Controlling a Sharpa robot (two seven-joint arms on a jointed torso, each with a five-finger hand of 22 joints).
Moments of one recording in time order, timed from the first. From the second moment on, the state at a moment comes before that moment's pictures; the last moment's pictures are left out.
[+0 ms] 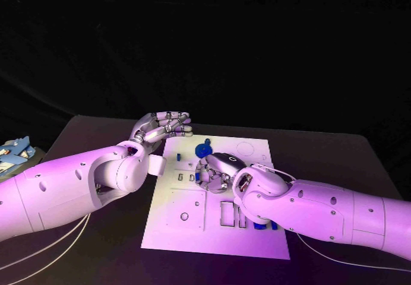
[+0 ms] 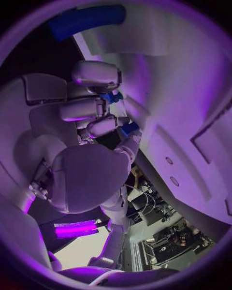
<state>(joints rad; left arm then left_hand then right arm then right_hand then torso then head) 1.15 -0.87 0.03 1.55 -0.04 -0.36 0.45 1.41 -0.15 0.42 0.22 0.24 0.84 0.22 0.22 0.15 0.98 0.19 0.07 0.07 0.98 0.13 0.30 0.26 0.17 0.87 0.24 0.43 0.18 1.14 -0.49 -0.14 1.46 -1.46 -0.43 -0.24 1.21 -0.18 0.50 0.11 0.21 0.81 0.17 0.35 0.45 1.29 0.08 1.35 1.23 1.47 0.01 1.55 1.31 0.08 1.37 0.11 1.30 1.31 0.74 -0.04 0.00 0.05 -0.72</state>
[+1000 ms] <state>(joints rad) 1.15 -0.87 0.03 1.54 -0.04 -0.36 0.45 1.41 -0.15 0.43 0.21 0.24 0.84 0.22 0.22 0.15 0.98 0.19 0.07 0.07 0.98 0.13 0.30 0.26 0.17 0.87 0.24 0.43 0.18 1.14 -0.53 -0.15 1.49 -1.46 -0.44 -0.24 1.24 -0.20 0.28 0.19 0.21 0.67 0.19 0.27 0.40 1.18 0.13 1.29 1.14 1.47 0.05 1.55 1.31 0.08 1.35 0.14 1.26 1.29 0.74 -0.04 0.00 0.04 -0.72</state>
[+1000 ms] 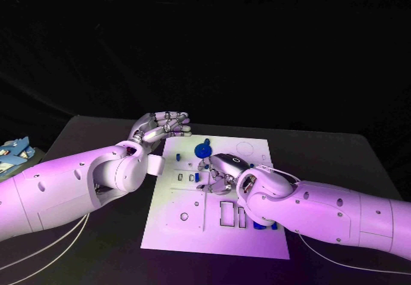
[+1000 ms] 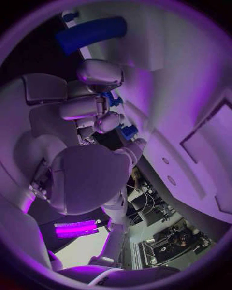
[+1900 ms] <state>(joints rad) 1.17 -0.85 0.03 1.44 -0.52 -0.16 0.01 1.20 -0.13 0.34 0.29 0.23 0.87 0.12 0.55 0.36 1.10 0.05 0.89 0.64 1.47 -0.01 1.42 1.28 0.12 1.23 0.09 1.32 0.98 1.28 -0.84 -0.13 1.61 -0.95 -0.55 0.06 1.42 -0.11 0.10 0.29 0.26 0.68 0.18 0.37 0.36 1.15 0.12 1.30 1.10 1.46 0.05 1.54 1.31 0.09 1.33 0.15 1.23 1.29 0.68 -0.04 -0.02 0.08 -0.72</state>
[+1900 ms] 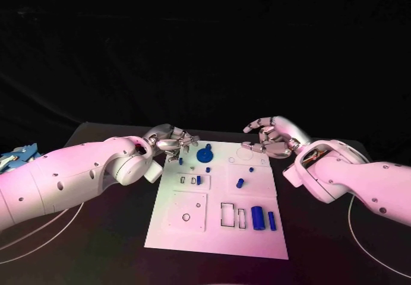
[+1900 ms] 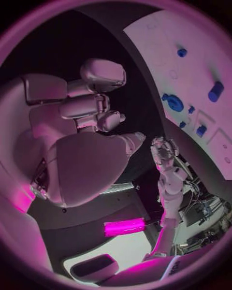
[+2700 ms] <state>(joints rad) 1.27 -0.71 -0.01 1.39 -1.04 0.11 -0.48 1.08 -0.12 0.26 0.30 0.22 0.86 0.08 0.72 0.51 1.23 0.01 1.15 0.90 1.47 -0.05 1.48 1.31 0.09 1.32 0.06 1.41 1.16 1.31 -0.87 -0.12 1.56 -0.74 -0.54 0.09 1.42 -0.10 0.10 0.29 0.27 0.69 0.19 0.37 0.36 1.14 0.12 1.30 1.08 1.47 0.05 1.54 1.31 0.09 1.33 0.15 1.21 1.27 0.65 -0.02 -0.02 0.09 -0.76</state>
